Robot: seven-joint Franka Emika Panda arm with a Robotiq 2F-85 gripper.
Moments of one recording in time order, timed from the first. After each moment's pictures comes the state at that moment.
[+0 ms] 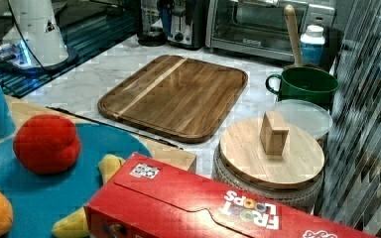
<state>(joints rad) -0.13 -0.02 -0.03 -2.16 -0.05 0.60 -0.88</state>
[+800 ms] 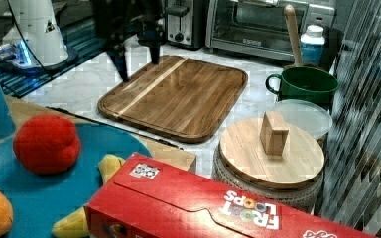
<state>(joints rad) -0.27 0.05 -0.19 -2.21 0.02 0.87 -1.18</state>
